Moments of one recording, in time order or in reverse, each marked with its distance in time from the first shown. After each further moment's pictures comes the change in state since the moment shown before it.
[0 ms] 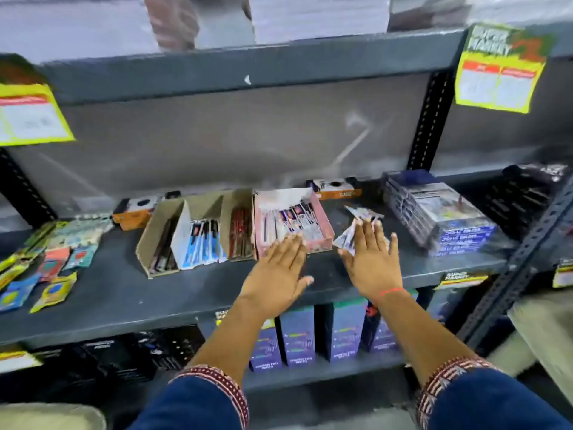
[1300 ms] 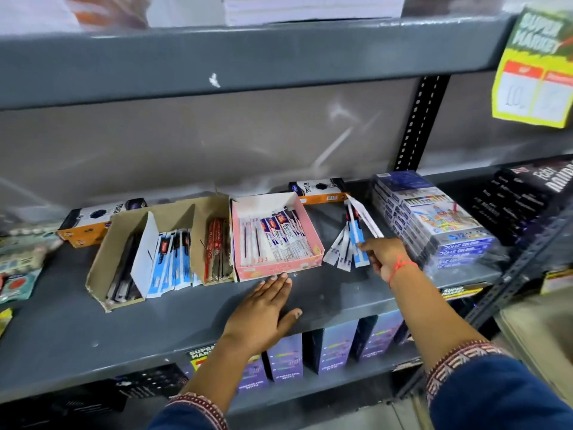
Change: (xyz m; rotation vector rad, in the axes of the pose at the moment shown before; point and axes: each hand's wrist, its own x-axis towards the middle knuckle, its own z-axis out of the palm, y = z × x) left_hand 0.010 -0.009 0.057 -0.400 -0.069 0.007; right_hand 0.078 0.039 -0.009 1.277 -0.179 0.746
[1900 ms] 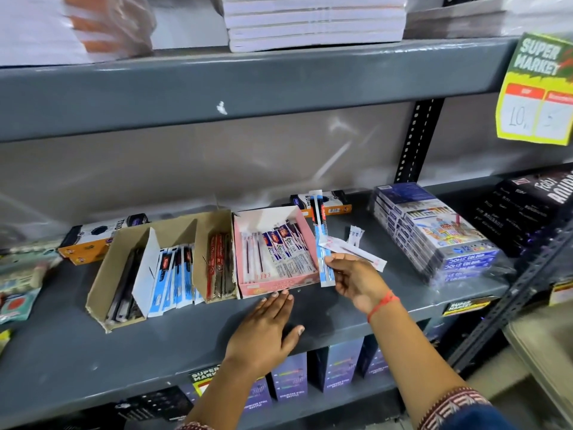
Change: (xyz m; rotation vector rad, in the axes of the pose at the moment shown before) left_hand -0.002 -0.003 0.004 0.028 0.049 -0.018; right_hand -0.036 0.012 0.043 0.267 -0.329 0.031
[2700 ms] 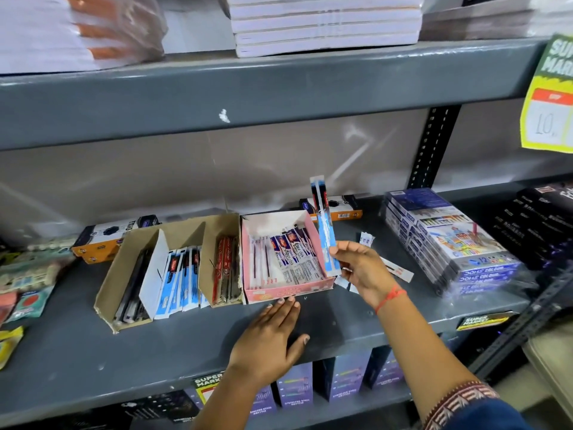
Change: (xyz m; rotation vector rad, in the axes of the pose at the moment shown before) left_hand -0.001 0.000 0.001 0.010 -0.012 -0.023; right_hand 0.013 -0.021 0.004 -0.053 -0.127 -0.235
